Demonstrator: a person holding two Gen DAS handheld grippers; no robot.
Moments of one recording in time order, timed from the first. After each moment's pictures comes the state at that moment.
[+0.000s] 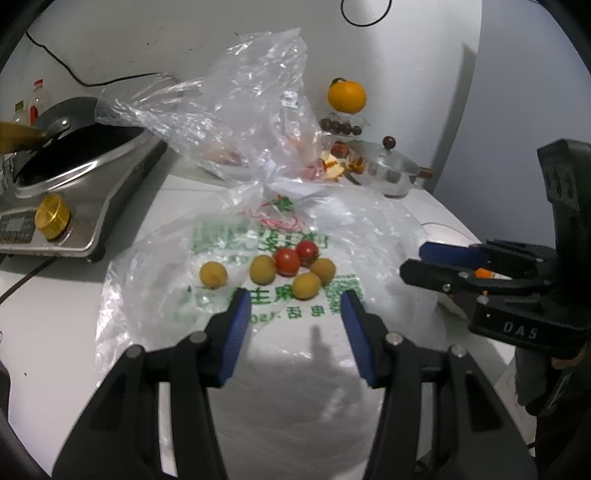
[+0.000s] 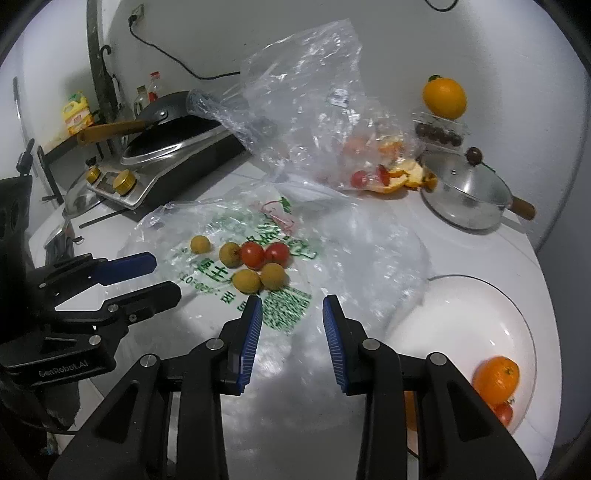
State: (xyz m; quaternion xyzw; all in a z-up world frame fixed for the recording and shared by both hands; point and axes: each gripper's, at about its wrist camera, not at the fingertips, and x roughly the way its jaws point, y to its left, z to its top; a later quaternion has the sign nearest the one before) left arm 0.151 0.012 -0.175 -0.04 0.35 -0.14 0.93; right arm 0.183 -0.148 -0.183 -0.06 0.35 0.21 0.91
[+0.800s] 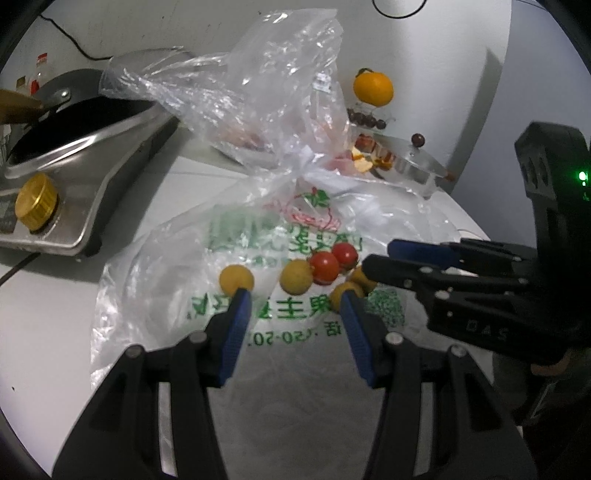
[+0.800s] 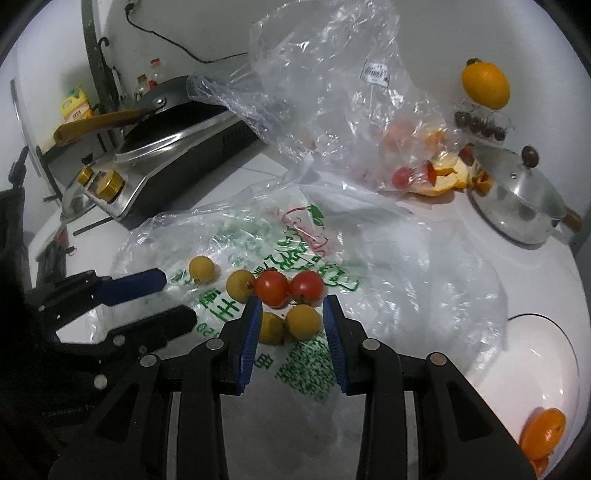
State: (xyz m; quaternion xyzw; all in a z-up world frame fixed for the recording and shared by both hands) left arm 0.191 0.033 -0.200 -0.06 0.37 -0.13 0.92; right arm 0.244 -0.107 -0.208 -0.05 0.38 0.23 0.90
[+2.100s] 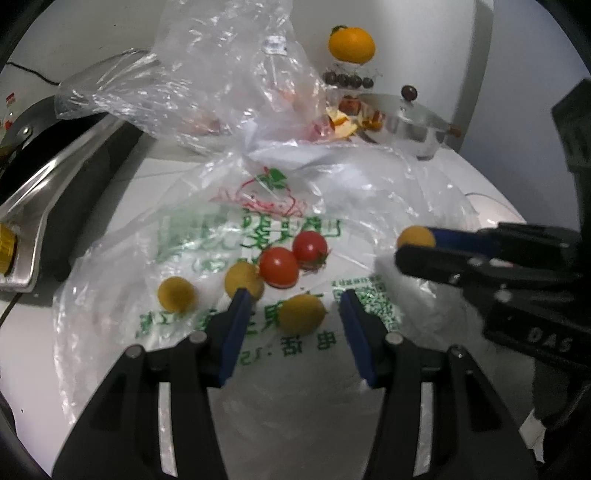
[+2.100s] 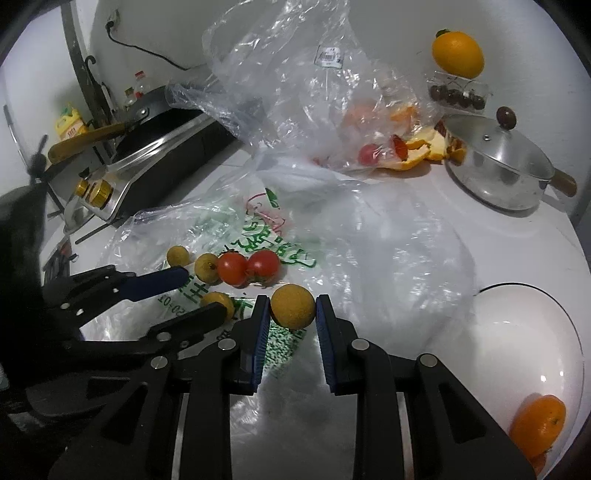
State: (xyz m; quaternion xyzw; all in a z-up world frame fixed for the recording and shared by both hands) left arm 0.216 -0.032 -0.214 0.03 0.41 -0.11 0.90; right arm 0.243 -0.161 -0.211 -0.01 0.39 0.23 0.89
